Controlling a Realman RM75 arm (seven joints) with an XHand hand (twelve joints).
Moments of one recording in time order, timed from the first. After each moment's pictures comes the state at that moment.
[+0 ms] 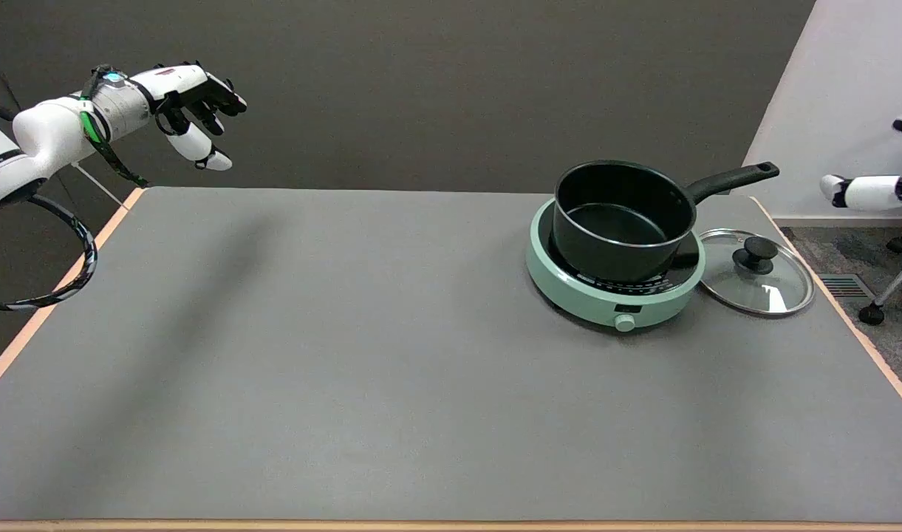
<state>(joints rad) -0.30 -0.70 -1.08 1.37 1.93 0.39 -0.85</state>
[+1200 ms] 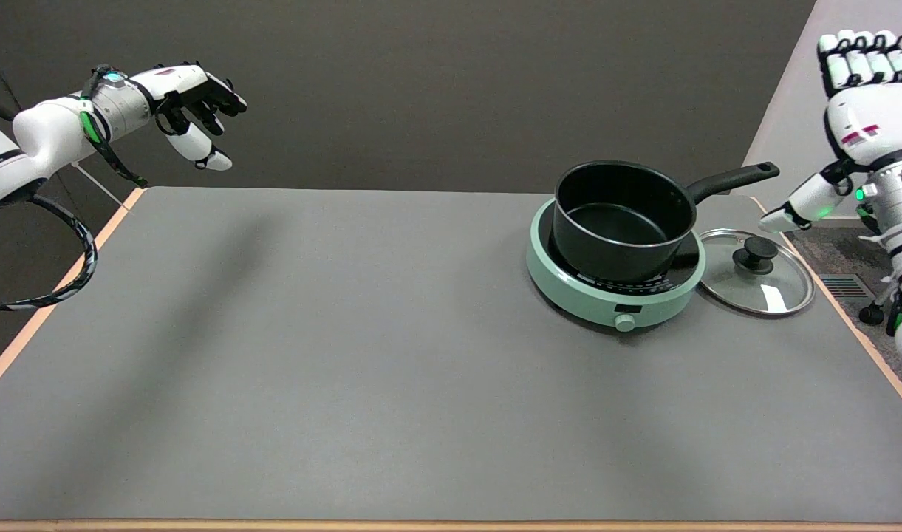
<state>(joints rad) -0.33 -0.68 -1.25 1.50 1.25 0.52 -0.55</state>
